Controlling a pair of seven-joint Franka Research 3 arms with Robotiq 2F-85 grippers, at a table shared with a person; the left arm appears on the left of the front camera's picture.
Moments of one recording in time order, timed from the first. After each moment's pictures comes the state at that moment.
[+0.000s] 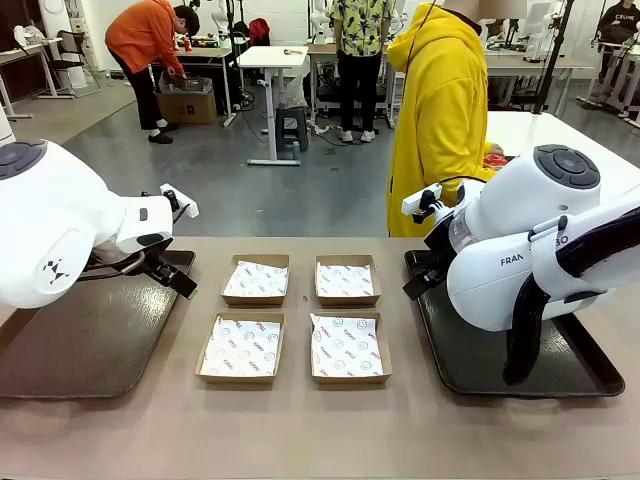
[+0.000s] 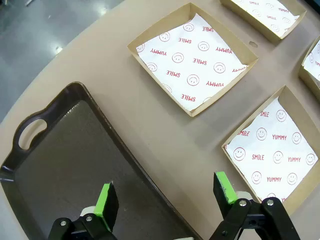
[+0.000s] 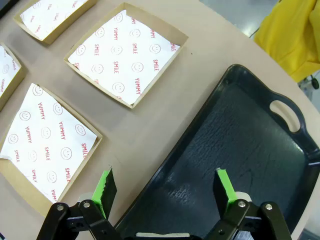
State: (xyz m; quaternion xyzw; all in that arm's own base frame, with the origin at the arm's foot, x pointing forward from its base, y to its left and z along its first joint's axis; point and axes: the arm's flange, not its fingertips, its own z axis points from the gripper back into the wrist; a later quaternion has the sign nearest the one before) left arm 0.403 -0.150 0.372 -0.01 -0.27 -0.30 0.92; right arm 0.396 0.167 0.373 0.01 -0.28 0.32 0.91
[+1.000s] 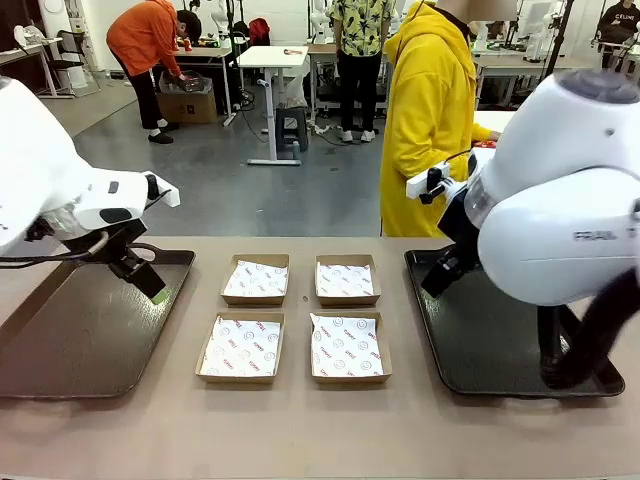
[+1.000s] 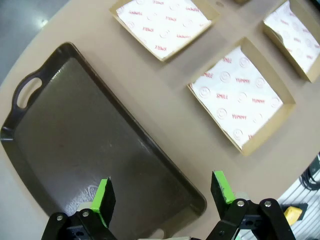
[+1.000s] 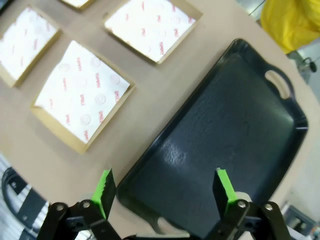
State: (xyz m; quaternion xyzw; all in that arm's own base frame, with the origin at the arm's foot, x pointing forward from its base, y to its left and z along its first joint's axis) left arm 0.353 -0.139 0.438 0.00 -0.17 -0.33 0.93; right arm 0.328 0.173 0.460 -0.03 -0.21 0.35 0.91
